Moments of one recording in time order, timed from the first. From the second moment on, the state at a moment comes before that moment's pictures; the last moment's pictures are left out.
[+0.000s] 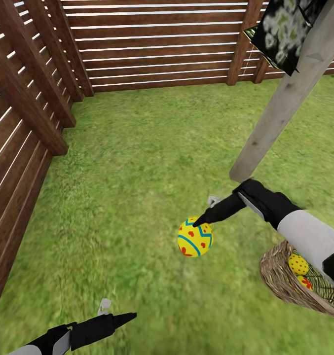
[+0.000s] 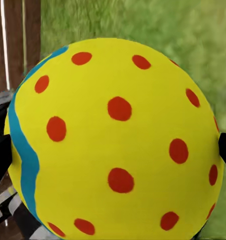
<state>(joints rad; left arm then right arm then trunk) -0.59 0.18 -0.70 -0.09 0.97 0.10 -1.32 -1.28 -0.29 0.83 -0.65 -0.39 1.04 1.10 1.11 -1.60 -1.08</state>
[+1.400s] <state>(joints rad) -0.59 0.18 -0.70 -0.09 0.97 0.09 -1.30 -1.28 -0.17 0.56 -0.45 -0.39 0.83 0.64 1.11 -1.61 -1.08</state>
